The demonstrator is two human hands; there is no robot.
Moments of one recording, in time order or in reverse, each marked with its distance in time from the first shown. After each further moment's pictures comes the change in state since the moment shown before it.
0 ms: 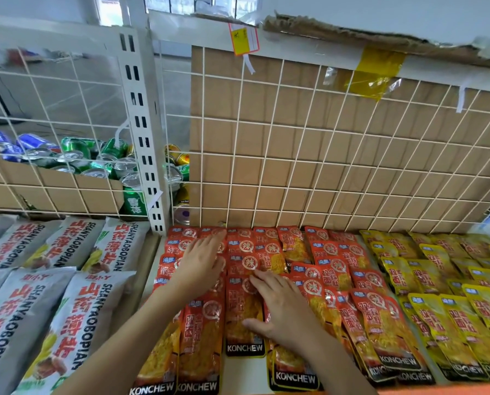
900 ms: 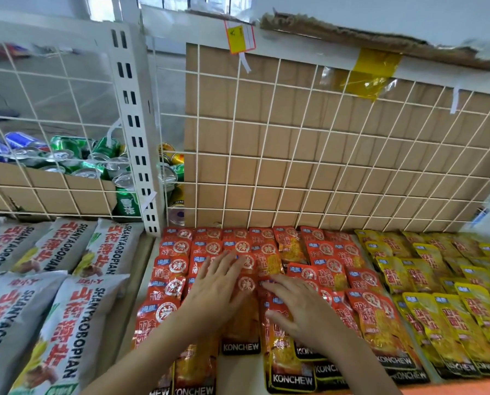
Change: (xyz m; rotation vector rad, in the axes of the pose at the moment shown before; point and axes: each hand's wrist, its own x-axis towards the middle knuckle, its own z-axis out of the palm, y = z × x) left_hand -0.026 0.026 0.026 0.219 -0.095 0.144; right_hand -0.021 0.020 -0.025 0.011 -0.077 0.025
